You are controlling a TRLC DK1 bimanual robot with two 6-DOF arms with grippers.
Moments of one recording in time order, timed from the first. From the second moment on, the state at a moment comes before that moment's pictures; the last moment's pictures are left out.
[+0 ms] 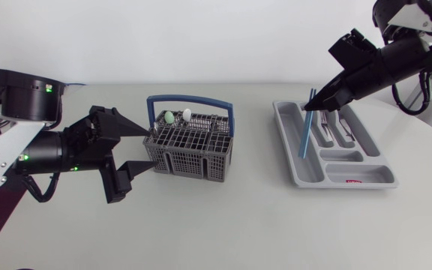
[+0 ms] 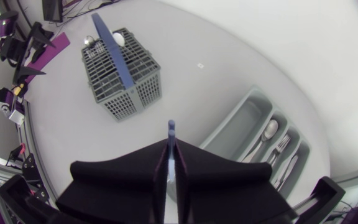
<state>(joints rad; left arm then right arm) -0.28 1.17 0.72 -0.24 0.48 0.87 0.04 1.62 1.45 -0.91 -0.43 -0.62</state>
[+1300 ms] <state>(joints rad) -0.13 1.16 0.66 -0.18 0.51 0.89 -0.01 1.96 1.52 -0.53 -0.36 -0.36</state>
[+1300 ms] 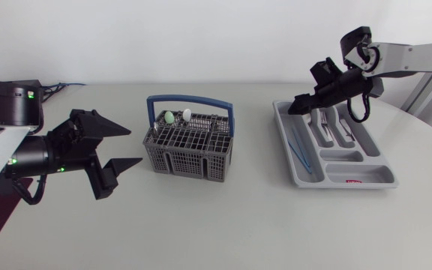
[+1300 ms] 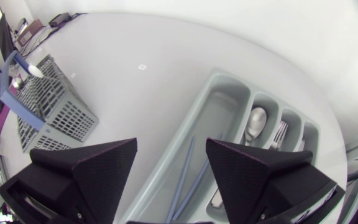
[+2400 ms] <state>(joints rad) -0.03 1.73 0.83 0.24 0.34 0.73 0.45 1.75 1.14 -0.30 -0.06 -0.32</state>
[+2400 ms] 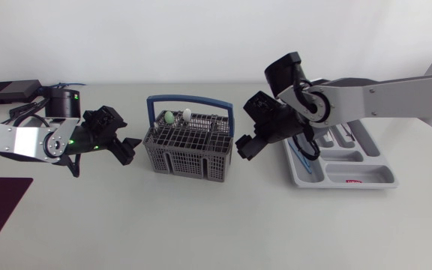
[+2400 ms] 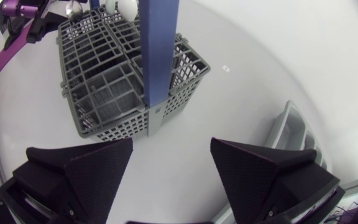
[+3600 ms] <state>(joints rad) -0.13 1.50 0.69 0.21 0.33 0.71 0.52 1.51 1.14 -0.32 0.14 -0.25</state>
